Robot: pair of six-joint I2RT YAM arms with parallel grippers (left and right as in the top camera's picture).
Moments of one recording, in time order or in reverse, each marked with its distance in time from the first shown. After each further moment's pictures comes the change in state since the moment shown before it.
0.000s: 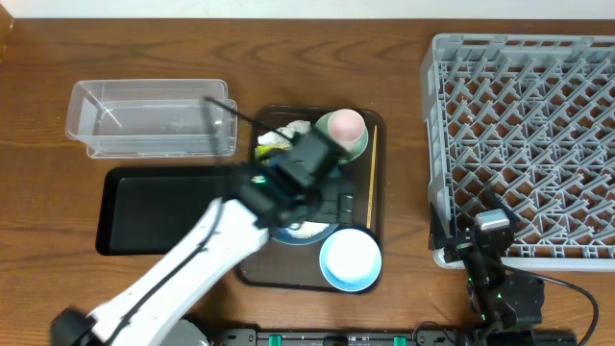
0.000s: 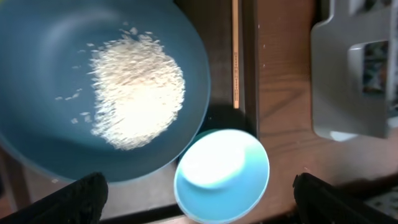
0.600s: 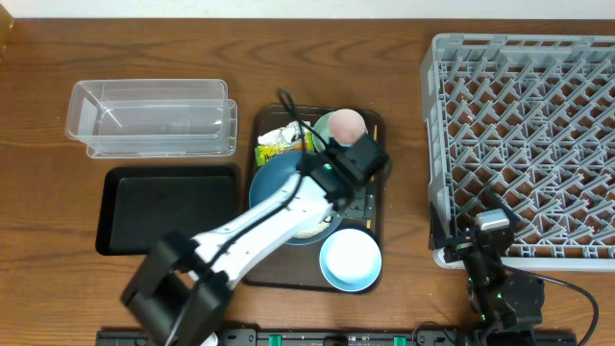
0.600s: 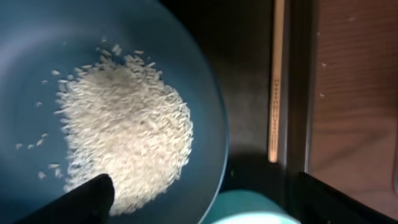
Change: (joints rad) left arm -0.071 0.309 0.000 0.169 -0.148 -0.041; right arm 0.000 0.000 0.000 0.000 0.000 0.000
